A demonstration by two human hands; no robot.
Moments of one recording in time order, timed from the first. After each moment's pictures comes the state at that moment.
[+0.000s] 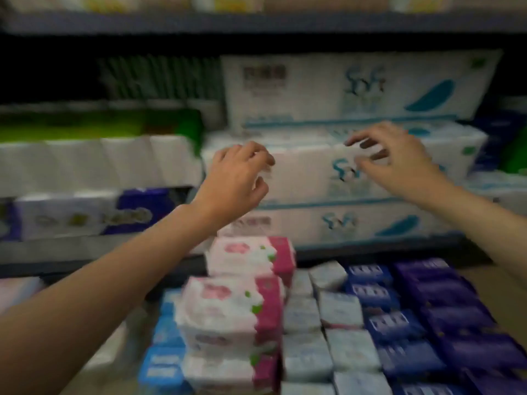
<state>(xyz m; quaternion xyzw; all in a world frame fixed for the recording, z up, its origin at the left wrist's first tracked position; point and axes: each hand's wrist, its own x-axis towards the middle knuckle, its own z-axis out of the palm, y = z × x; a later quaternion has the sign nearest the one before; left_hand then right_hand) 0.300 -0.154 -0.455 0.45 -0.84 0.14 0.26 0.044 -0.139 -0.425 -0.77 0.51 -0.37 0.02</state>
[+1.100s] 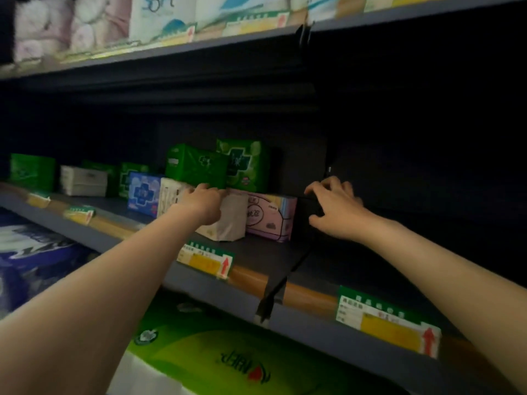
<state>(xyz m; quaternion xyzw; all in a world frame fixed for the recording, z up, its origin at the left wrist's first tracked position) 0.685 -0.329 -0.187 0.84 -0.50 0.19 0.06 0.453 -0.377 -0.168 -0.88 0.40 -0.23 -0.09</state>
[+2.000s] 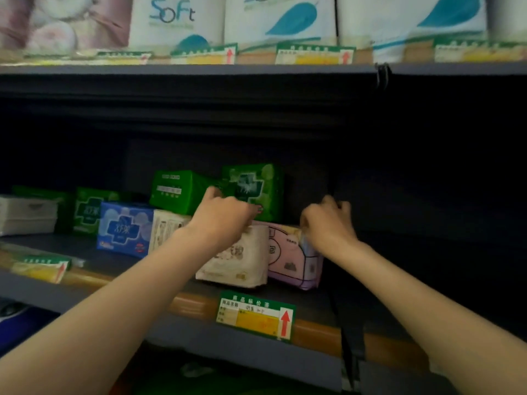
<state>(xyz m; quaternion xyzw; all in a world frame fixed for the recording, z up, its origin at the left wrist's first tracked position) 0.722 -0.316 -0.163 0.63 -0.67 0.38 0.13 0.546 -0.374 -0.163 -0.79 0.49 -0.26 -0.25</state>
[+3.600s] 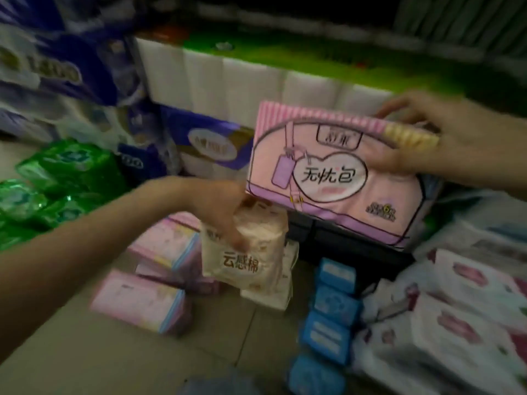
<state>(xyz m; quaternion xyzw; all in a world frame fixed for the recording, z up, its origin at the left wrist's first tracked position) 0.704 -0.110 -0.515 0.57 -0.75 -0.34 -0.03 0.445 -0.162 -0.402 -0.85 0.46 -0.11 0.23</state>
